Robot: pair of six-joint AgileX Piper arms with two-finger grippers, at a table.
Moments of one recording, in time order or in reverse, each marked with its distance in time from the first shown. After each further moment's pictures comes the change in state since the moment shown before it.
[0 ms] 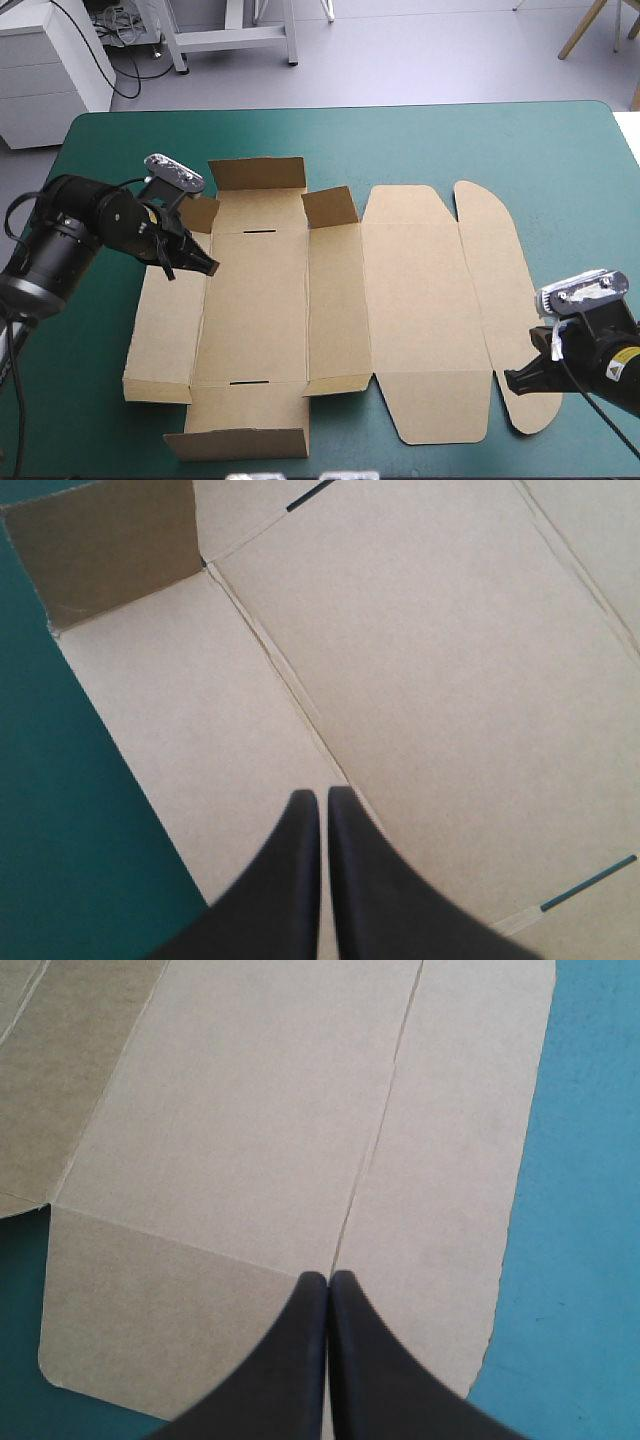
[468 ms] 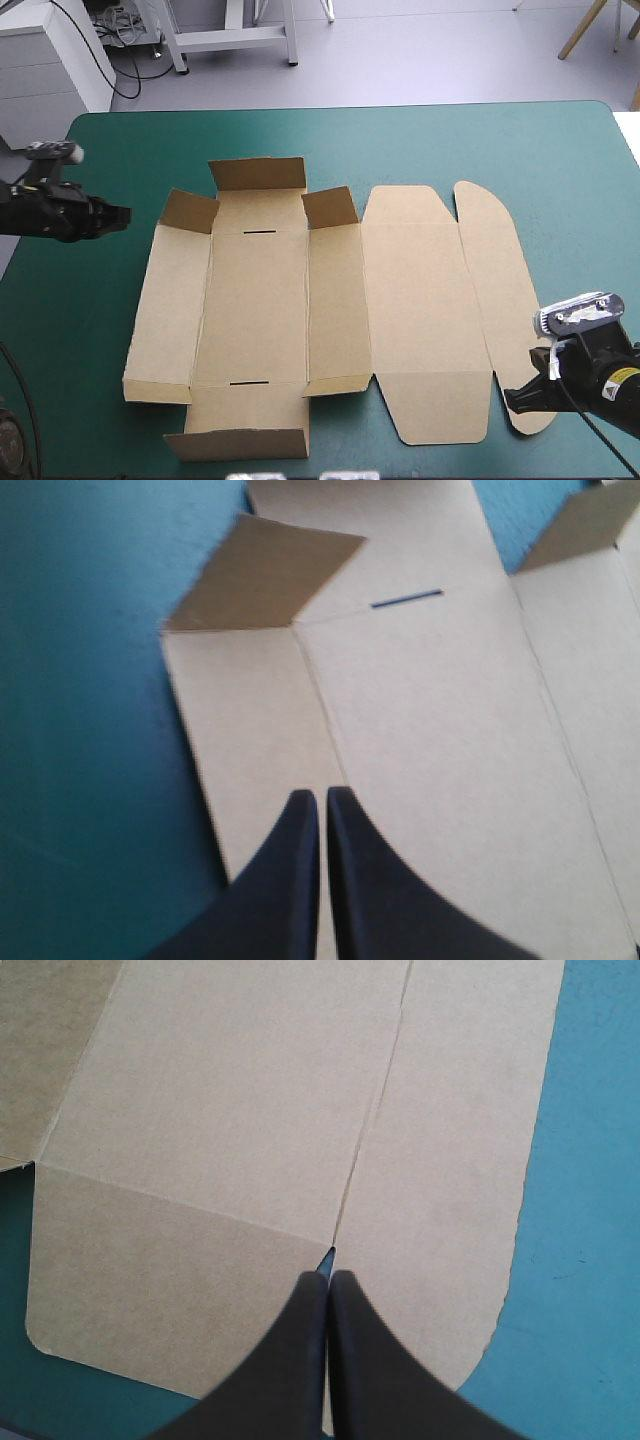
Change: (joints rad) left arm 0.671 0.080 -0.028 -0.593 0.027 0.355; right arm 0.000 -0.060 0.094 -0.004 0.000 0.013
